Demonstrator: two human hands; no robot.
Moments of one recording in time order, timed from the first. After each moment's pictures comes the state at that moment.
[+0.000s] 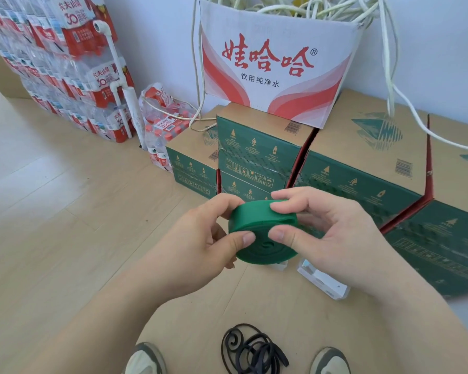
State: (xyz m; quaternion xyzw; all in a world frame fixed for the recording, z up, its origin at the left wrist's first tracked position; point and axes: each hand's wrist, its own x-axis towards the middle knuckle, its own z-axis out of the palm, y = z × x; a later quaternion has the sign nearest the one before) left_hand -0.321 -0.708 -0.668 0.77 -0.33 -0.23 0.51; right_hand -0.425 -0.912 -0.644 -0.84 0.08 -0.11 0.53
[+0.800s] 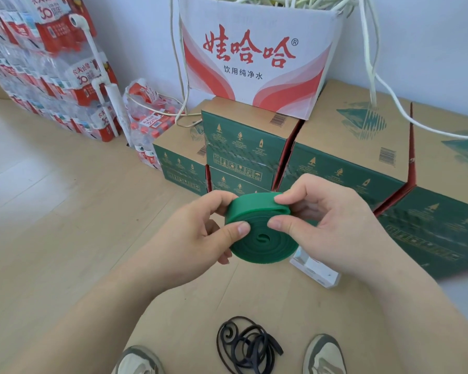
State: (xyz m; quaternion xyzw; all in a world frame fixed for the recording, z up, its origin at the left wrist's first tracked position) left_hand -0.325 -0.727 -0.664 0.78 -0.30 -0.25 0.50; right_hand -0.434 -0.926 -0.641 -0.84 0.11 -0.12 0.51
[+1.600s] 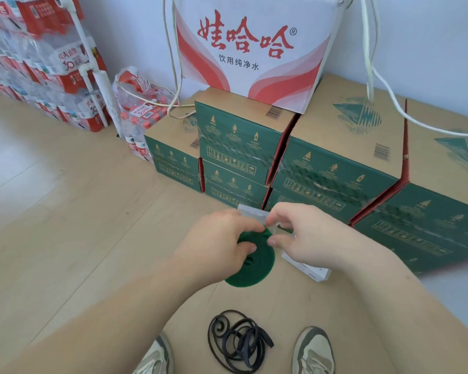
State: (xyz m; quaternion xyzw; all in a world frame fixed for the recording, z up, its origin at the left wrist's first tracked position) left_hand -0.322 -0.769 -0.723 0.84 -0.44 -0.17 0.27; right_hand -0.411 -0.945 -0.681 -0.93 0.16 0.17 0.27
